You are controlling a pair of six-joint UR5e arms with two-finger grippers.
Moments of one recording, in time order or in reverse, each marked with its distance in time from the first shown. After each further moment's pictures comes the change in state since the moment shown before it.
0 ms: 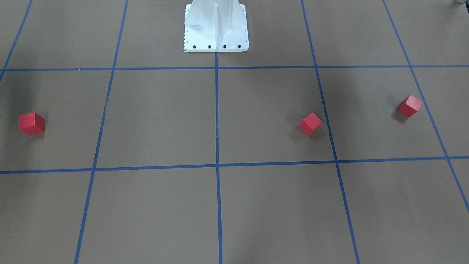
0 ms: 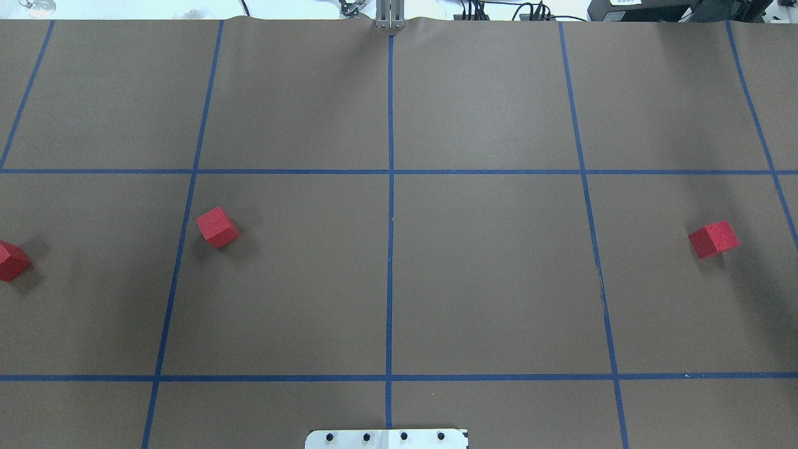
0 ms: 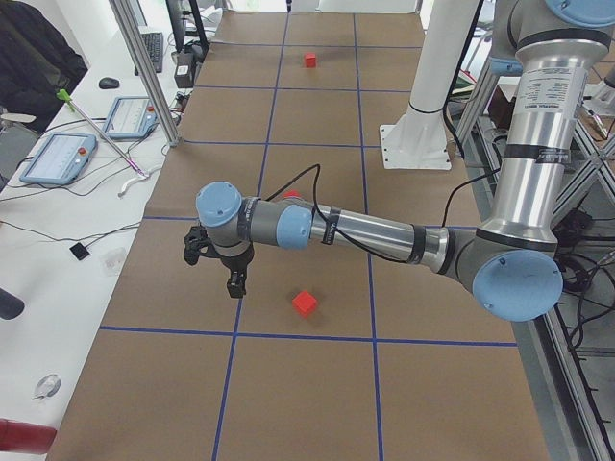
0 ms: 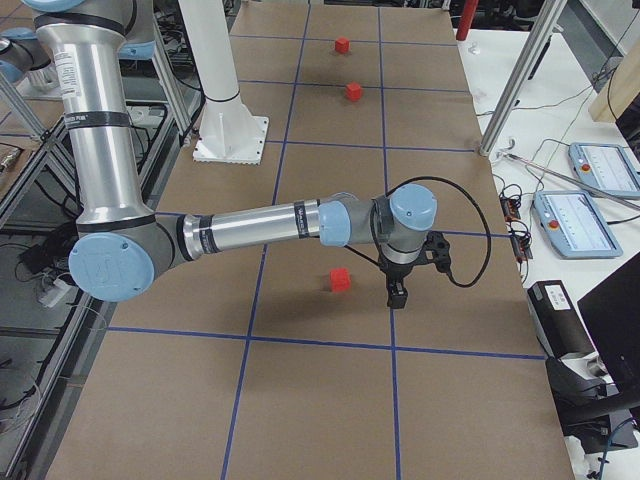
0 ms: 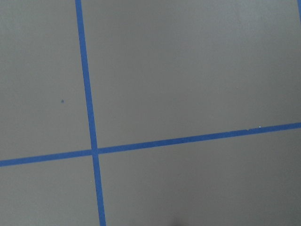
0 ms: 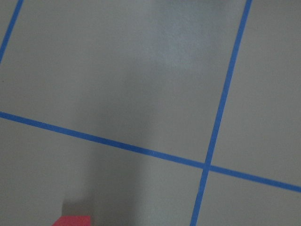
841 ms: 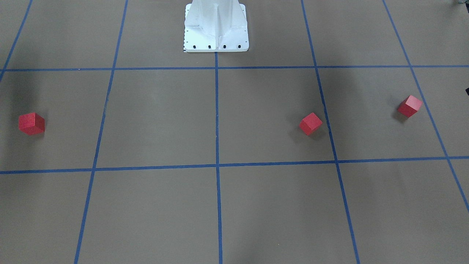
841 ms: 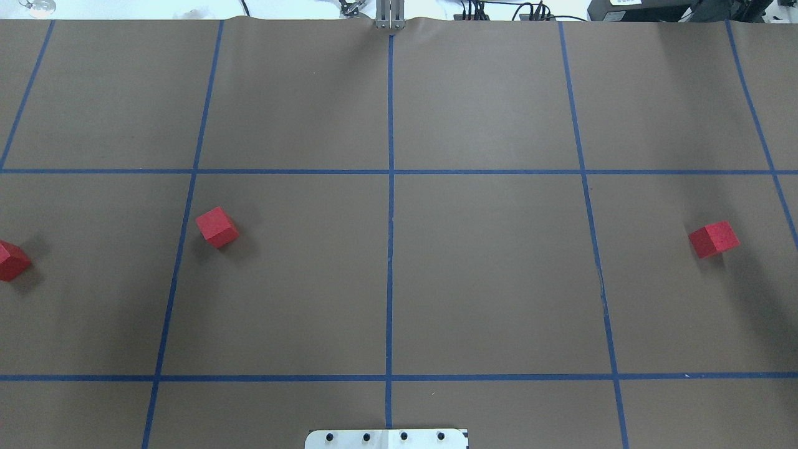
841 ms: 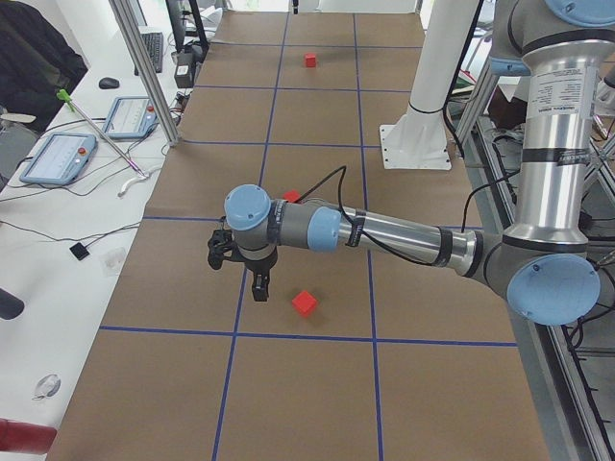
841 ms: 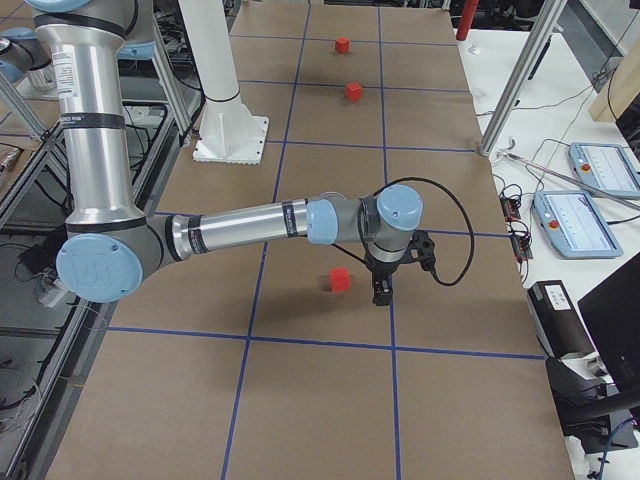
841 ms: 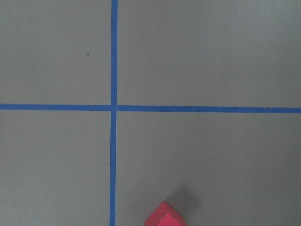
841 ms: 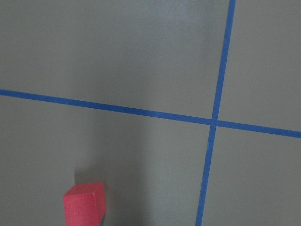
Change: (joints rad) left arm -0.004 0.122 -0.131 0.006 -0.009 -0.006; right arm -0.057 -0.073 0.067 0.028 0.011 -0.003
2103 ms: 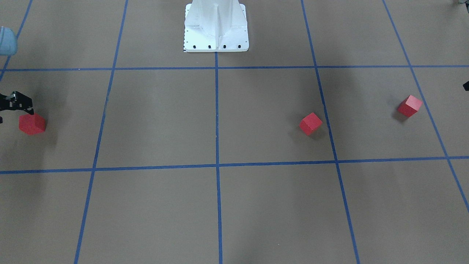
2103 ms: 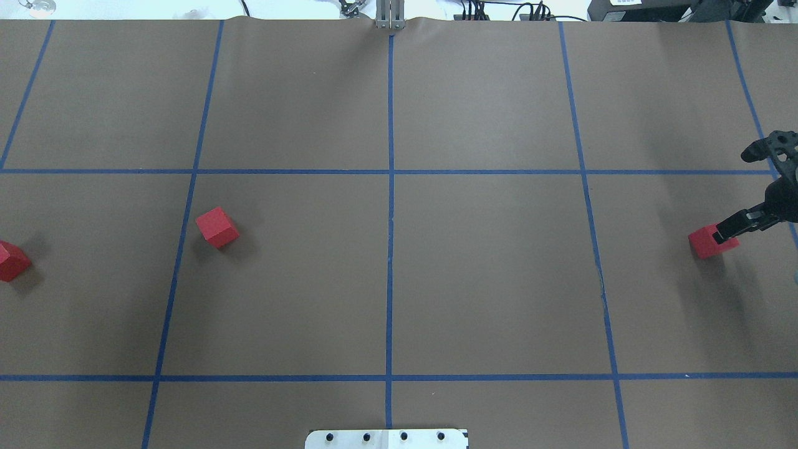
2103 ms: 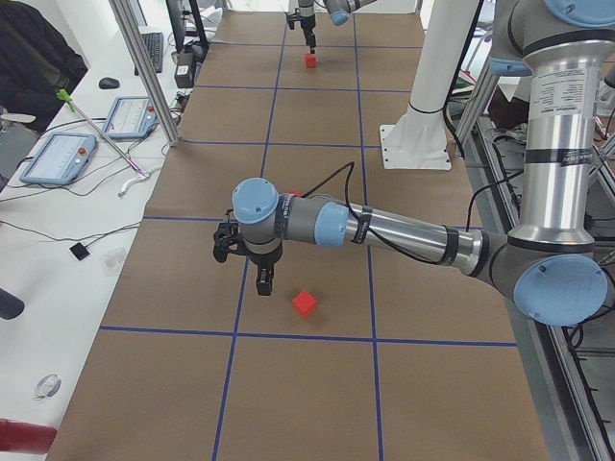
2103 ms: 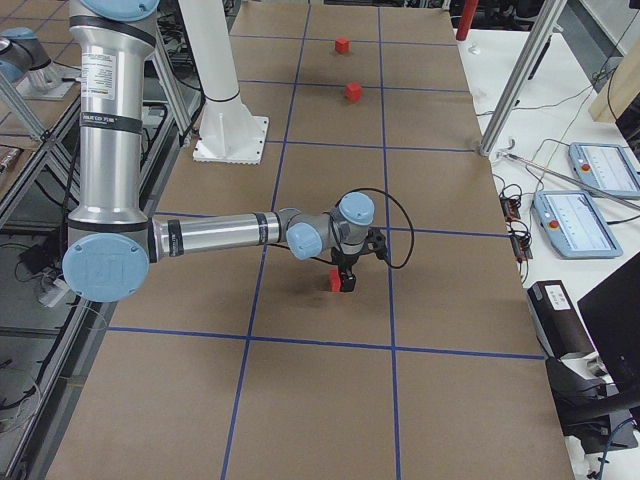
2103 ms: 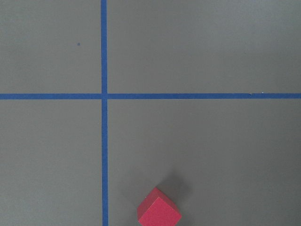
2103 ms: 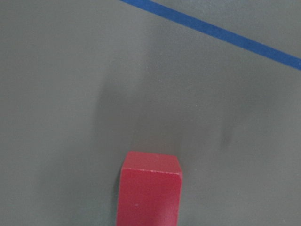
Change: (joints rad) left arm 0.003 0.017 -0.041 -0.001 -0.007 0.000; right arm -0.370 -0.119 -0.040 0.413 -0.107 0.364
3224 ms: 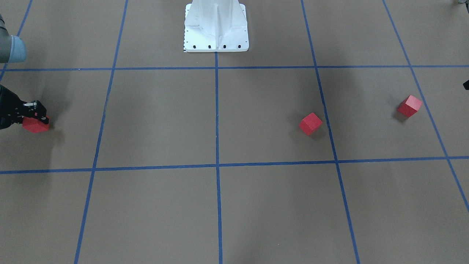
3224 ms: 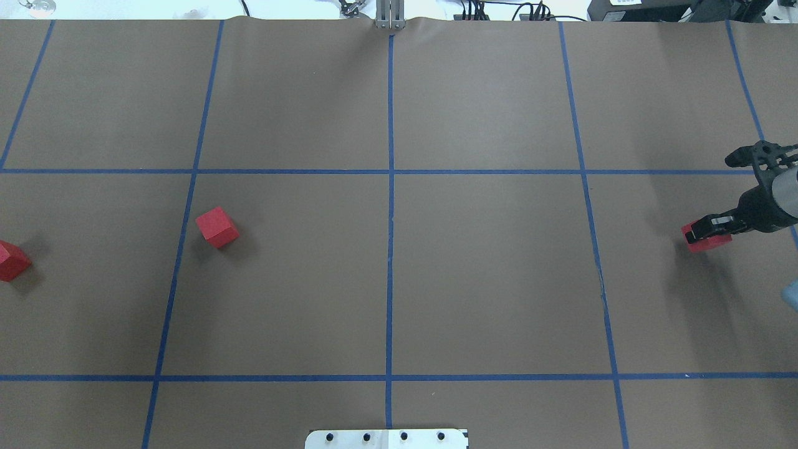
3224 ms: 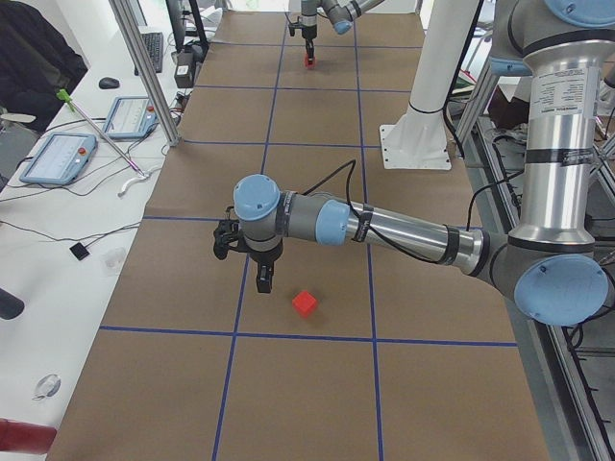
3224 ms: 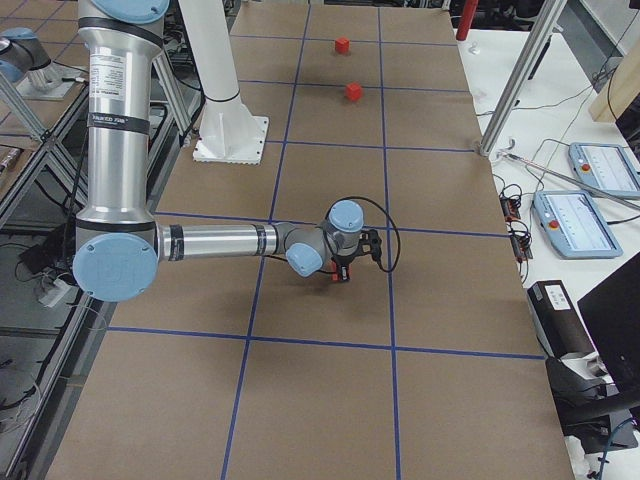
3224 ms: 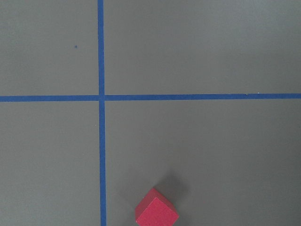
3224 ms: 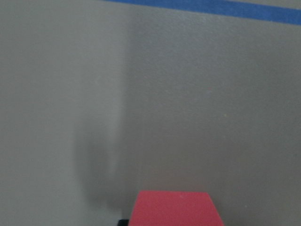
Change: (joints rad) left arm -0.001 0.001 -0.014 0.000 -0.001 -0.001; right arm -0.058 -0.005 -0.039 0.288 0.019 0.303
